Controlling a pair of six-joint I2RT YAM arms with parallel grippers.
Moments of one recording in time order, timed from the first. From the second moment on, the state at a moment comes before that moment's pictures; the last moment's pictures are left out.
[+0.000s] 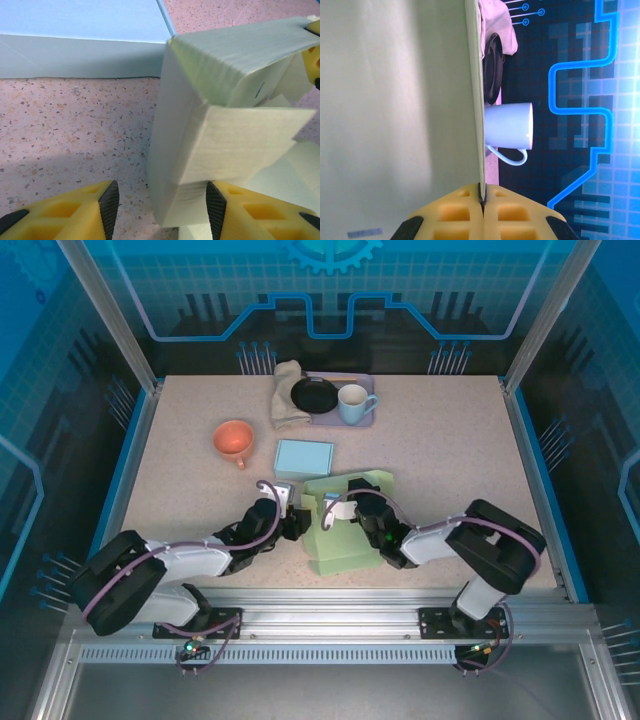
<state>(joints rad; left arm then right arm) -0.71 1.34 0.34 0.44 -0.14 -0.48 0.86 1.66 0.47 0.90 0.57 -1.30</state>
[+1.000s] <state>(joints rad) -0.71 1.46 0.40 0.49 -0.23 -0.41 0.91 1.70 0.44 1.05 0.59 -1.39</state>
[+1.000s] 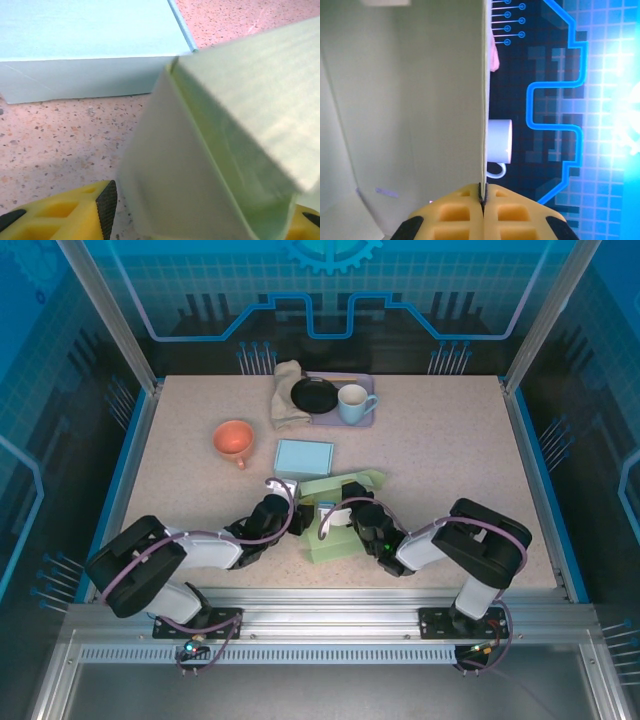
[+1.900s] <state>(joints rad) -0.73 1.59 0.51 0.40 -0.50 -0.54 0.91 1.71 0.50 0.97 0.55 -1.37</state>
